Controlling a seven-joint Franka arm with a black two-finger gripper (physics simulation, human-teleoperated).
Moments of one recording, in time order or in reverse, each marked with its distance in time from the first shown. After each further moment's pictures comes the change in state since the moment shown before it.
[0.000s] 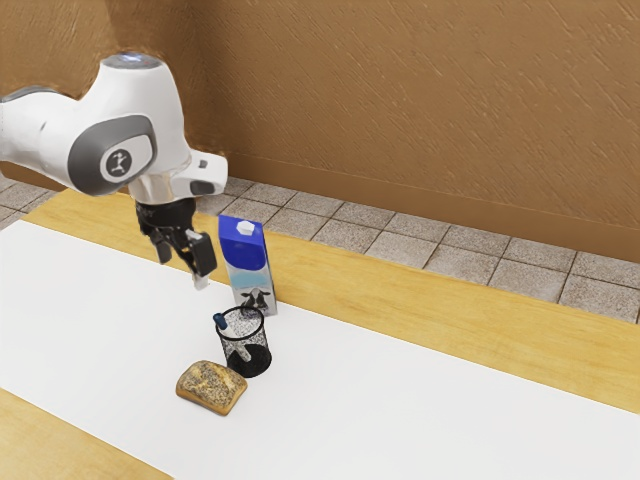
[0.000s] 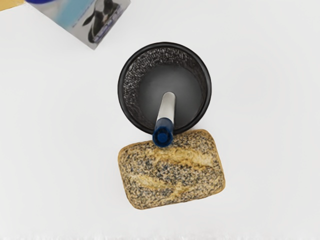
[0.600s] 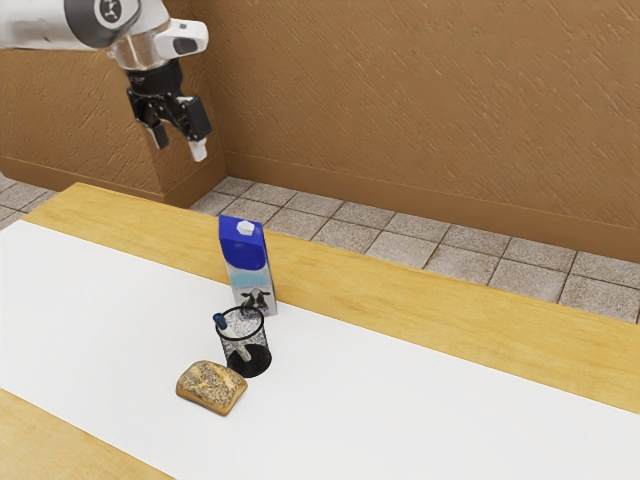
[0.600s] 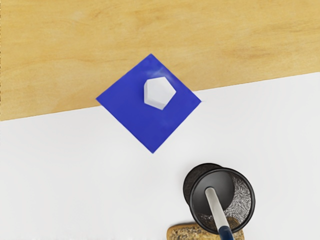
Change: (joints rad) arm 0.027 0.355 0.142 0.736 -0.077 -0.314 0.096
